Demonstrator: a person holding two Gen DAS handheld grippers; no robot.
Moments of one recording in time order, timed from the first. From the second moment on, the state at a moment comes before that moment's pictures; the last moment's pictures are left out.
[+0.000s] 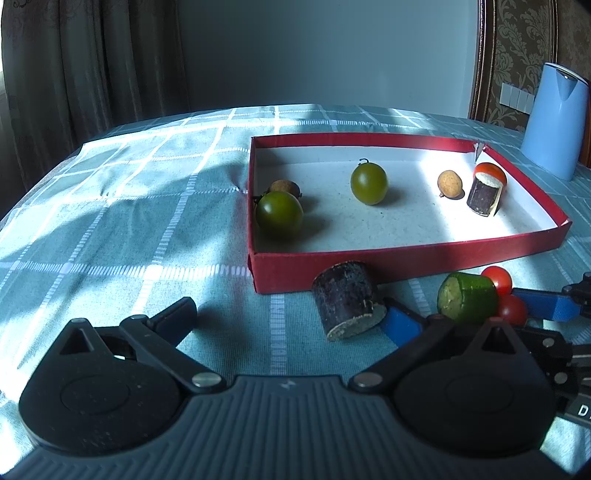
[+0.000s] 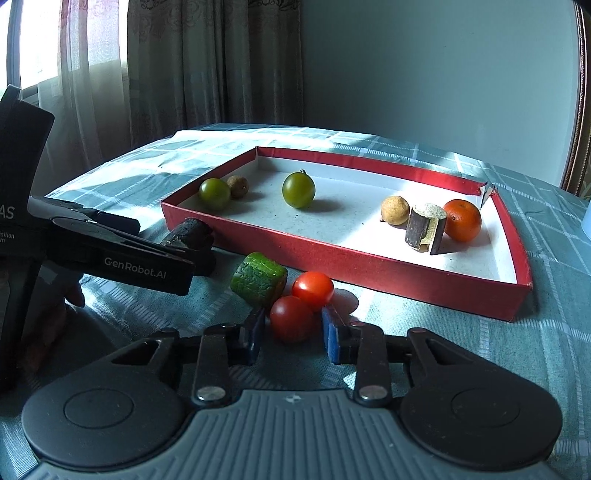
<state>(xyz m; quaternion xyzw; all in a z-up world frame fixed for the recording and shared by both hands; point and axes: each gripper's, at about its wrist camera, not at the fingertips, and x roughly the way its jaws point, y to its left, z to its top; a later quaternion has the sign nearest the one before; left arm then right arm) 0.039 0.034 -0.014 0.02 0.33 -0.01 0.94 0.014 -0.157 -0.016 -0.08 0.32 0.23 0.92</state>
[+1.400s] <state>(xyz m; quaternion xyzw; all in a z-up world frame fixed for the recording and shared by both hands) -0.003 0.014 0.004 0.05 0.23 -0.09 0.97 -0.004 -0.172 -0.003 -0.06 0.27 0.21 0.94</state>
